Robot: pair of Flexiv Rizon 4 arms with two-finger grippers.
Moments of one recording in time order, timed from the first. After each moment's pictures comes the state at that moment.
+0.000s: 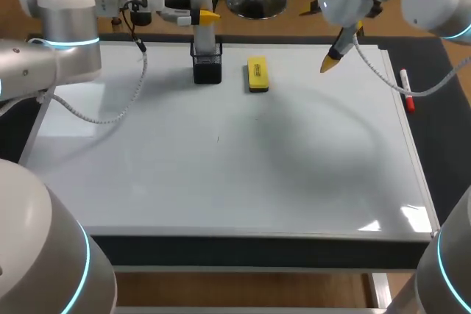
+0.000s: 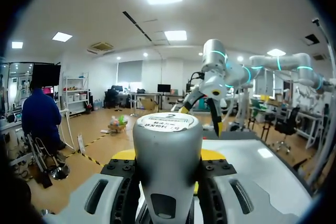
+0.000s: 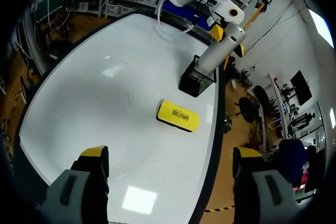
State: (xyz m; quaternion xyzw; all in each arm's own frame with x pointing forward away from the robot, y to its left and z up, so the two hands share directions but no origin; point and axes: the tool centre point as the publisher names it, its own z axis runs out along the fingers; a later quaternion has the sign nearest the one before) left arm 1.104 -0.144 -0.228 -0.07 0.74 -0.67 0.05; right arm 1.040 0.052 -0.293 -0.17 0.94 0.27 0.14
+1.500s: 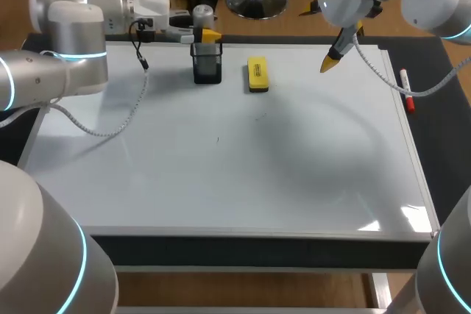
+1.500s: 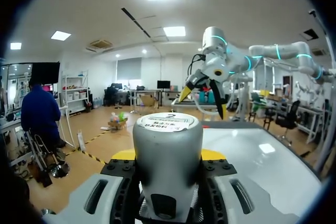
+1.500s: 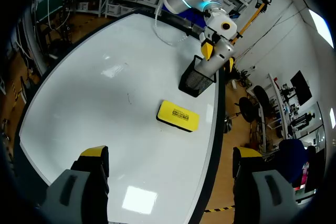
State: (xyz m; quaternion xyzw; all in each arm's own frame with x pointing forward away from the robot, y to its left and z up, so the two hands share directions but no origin) left arm 1.110 -0.147 -0.280 -0.06 0.75 -0.66 0.05; right arm 1.040 0.052 -0.293 -0.17 0.94 0.27 0.14
